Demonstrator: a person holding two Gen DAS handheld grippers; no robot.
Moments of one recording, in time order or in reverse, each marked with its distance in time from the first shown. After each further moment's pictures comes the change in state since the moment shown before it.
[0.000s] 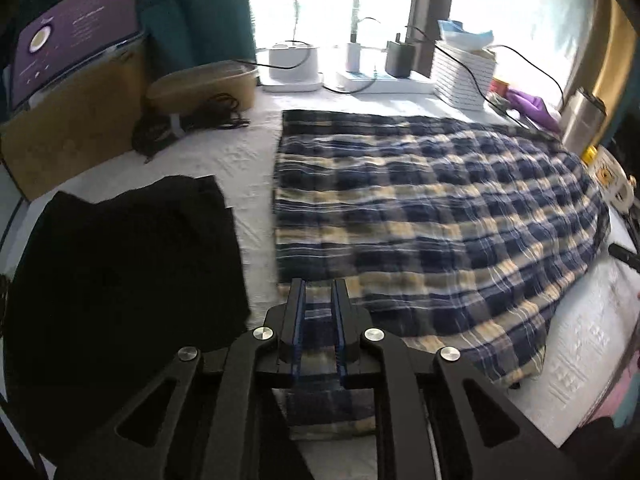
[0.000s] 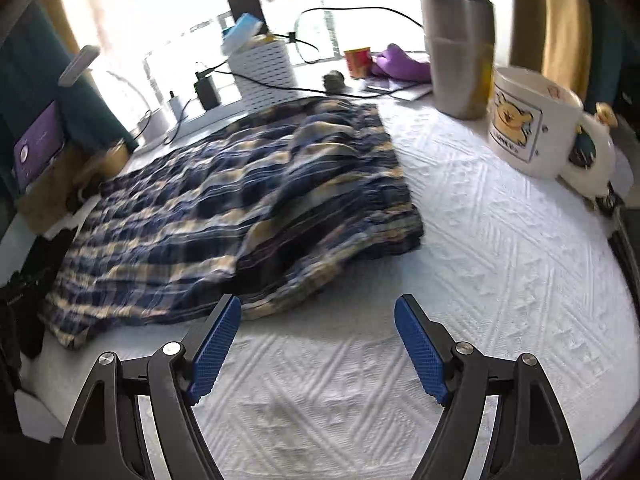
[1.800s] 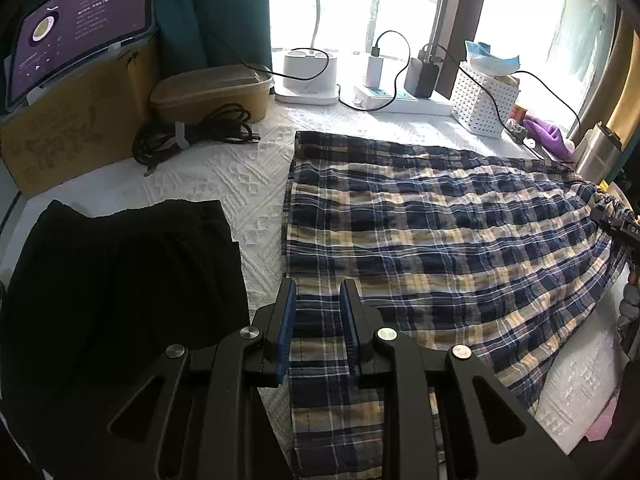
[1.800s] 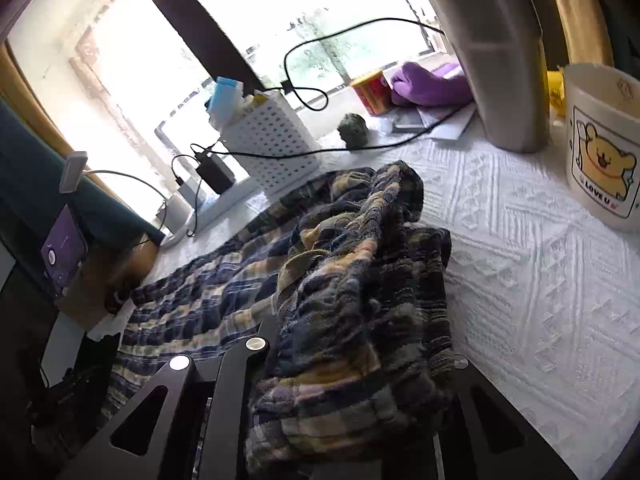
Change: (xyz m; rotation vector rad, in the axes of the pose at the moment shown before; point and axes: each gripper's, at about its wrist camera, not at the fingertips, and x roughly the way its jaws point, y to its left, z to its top) left arm 0.010 0.008 0.027 -0.064 -0.011 0.001; right arm 0.048 -0.005 0.086 0.161 -0.135 0.215
